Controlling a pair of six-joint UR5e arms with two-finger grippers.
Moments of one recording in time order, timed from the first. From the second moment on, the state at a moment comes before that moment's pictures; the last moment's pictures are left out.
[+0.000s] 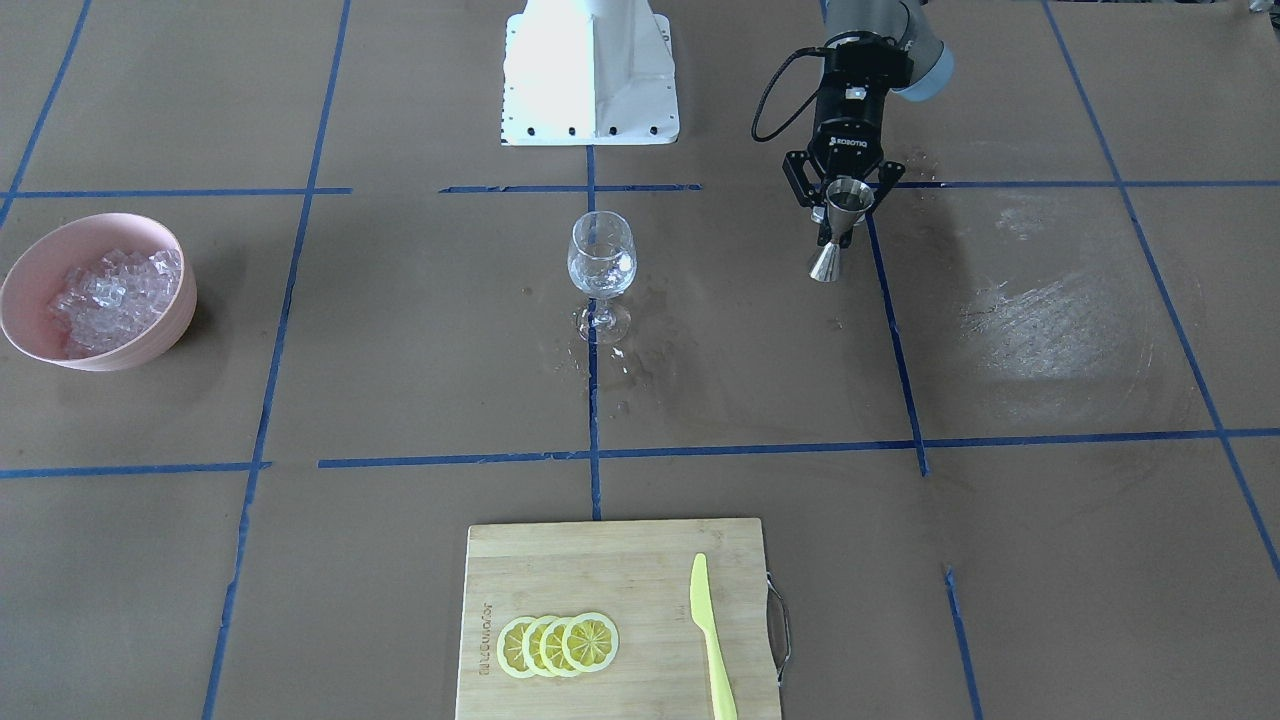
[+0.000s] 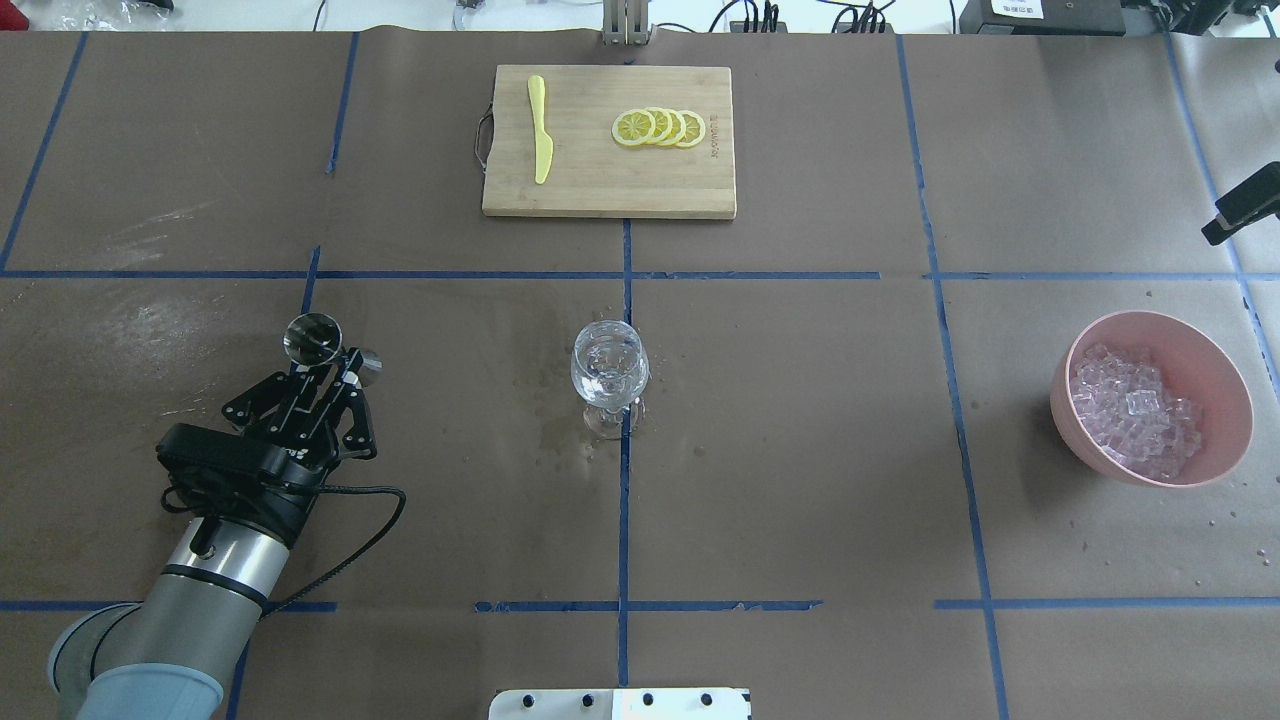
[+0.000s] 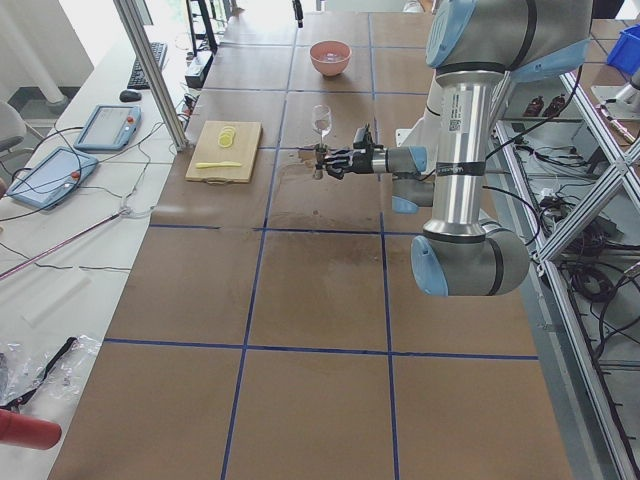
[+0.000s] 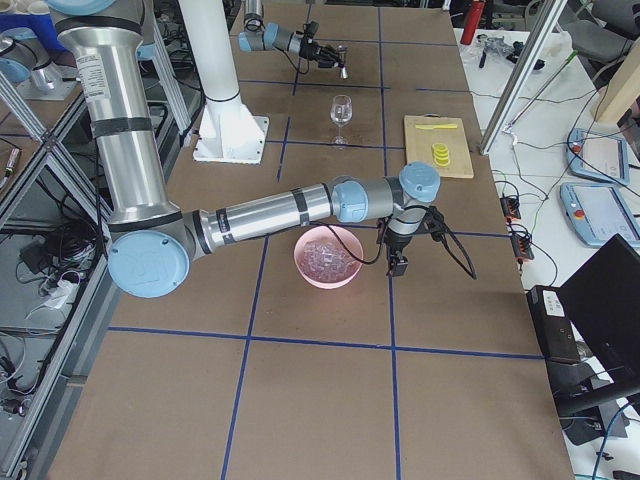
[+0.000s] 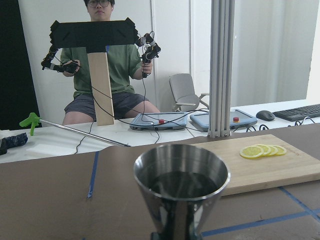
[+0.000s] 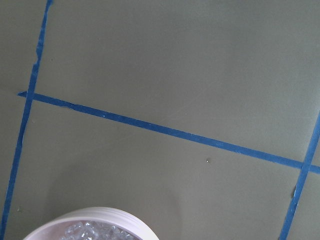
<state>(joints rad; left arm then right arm) -0.11 -1.66 -1.84 -2.69 -0.42 -0.79 1.34 -1.39 1.66 -1.69 2.38 0.03</state>
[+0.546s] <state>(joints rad) -0.13 -1.77 -1.84 -2.69 -0.52 -0.56 1.34 -1.39 1.66 -1.69 2.38 0.03</state>
